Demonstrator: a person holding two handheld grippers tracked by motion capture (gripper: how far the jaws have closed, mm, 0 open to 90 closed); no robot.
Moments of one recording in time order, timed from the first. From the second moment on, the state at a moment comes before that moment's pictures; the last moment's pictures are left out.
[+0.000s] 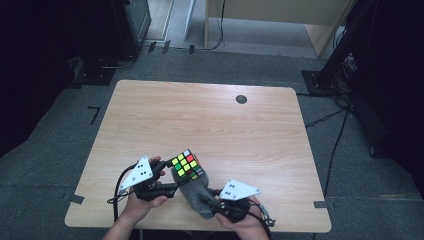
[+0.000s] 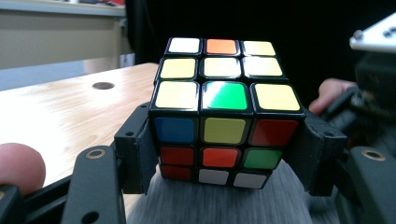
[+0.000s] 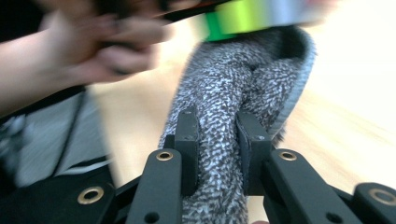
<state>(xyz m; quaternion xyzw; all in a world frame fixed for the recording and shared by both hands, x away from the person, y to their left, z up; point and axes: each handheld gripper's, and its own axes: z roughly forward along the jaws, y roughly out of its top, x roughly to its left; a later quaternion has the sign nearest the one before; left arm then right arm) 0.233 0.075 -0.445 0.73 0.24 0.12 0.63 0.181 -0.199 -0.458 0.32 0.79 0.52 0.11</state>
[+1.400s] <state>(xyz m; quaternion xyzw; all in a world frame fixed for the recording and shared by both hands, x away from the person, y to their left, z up) 0.305 0.025 -0.511 0.79 0.39 0.21 0.42 0.218 -0.280 -0.500 0.53 0.71 0.39 0.24</state>
